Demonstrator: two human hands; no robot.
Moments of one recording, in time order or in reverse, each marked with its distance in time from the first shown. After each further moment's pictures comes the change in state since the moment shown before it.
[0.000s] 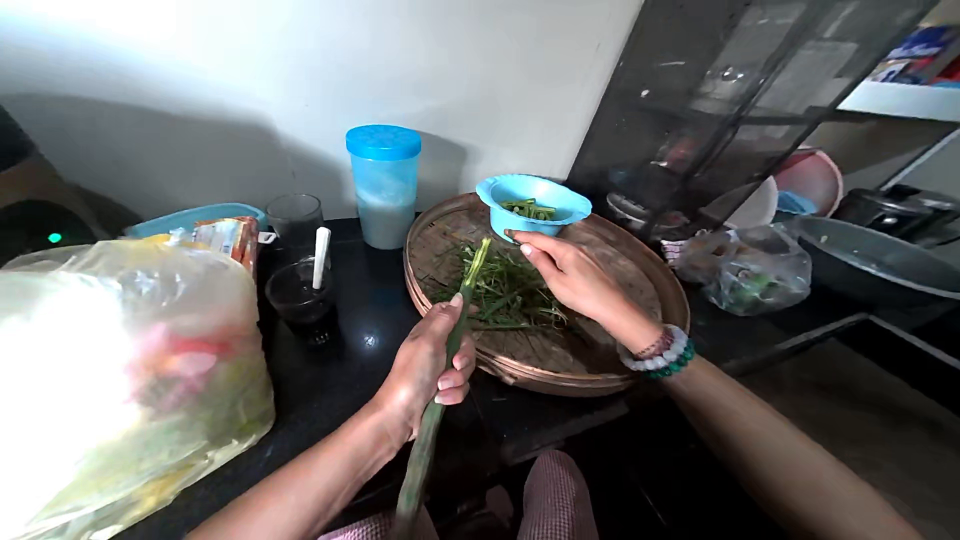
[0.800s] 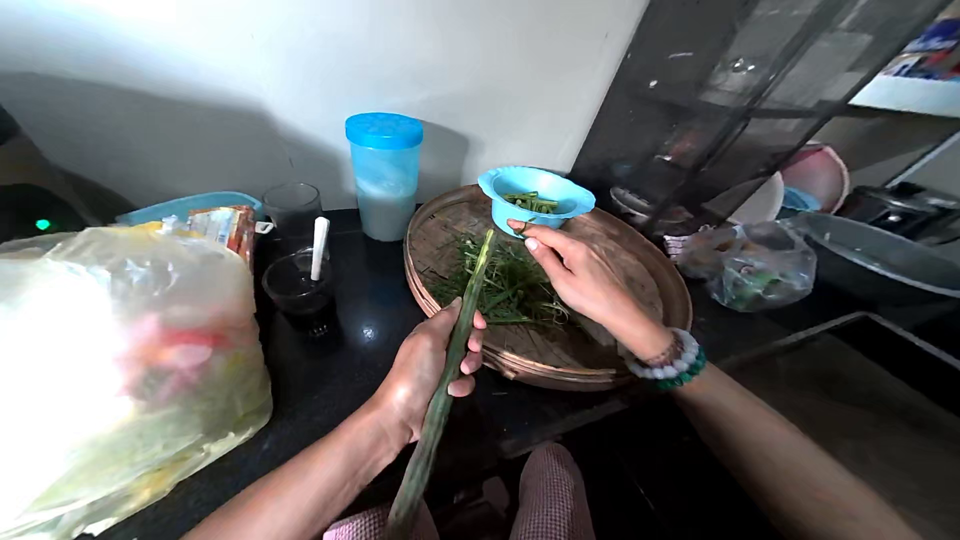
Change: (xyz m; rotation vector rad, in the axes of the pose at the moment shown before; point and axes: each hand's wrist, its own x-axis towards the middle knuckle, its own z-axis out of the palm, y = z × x) left_hand -0.004 -0.005 0.001 -0.058 -0.042 -0.033; right_hand -0.011 -0.009 -0.003 0.002 0.069 -0.072
